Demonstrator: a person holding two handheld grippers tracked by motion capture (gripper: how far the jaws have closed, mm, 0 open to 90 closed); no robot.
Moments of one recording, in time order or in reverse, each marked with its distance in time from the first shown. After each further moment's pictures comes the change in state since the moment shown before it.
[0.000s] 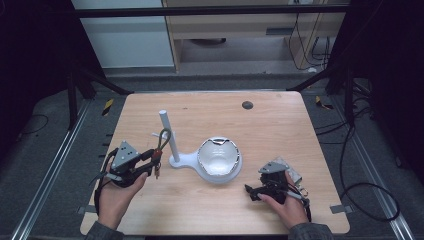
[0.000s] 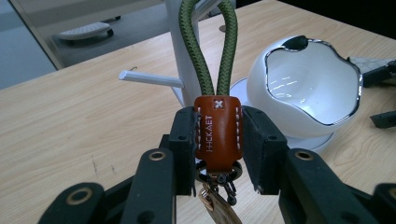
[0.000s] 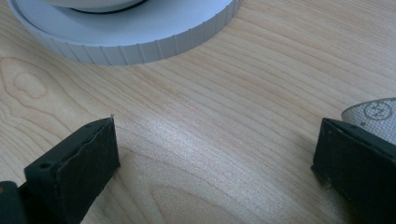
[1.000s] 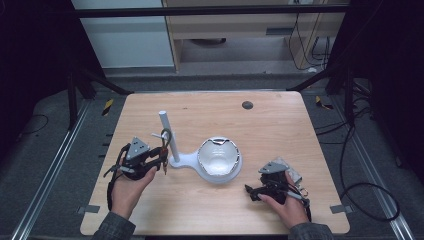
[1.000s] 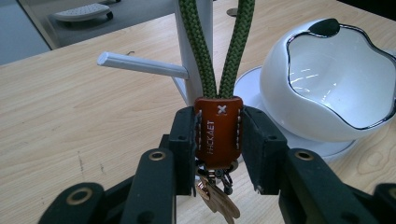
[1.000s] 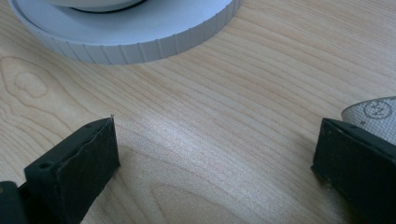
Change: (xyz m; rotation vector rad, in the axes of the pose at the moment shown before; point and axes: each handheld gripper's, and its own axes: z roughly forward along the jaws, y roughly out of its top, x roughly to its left) left arm 0.004 -0.004 0.034 0.050 0.011 -0.028; right arm 0.000 0.000 0.000 0.000 0.001 -0.001
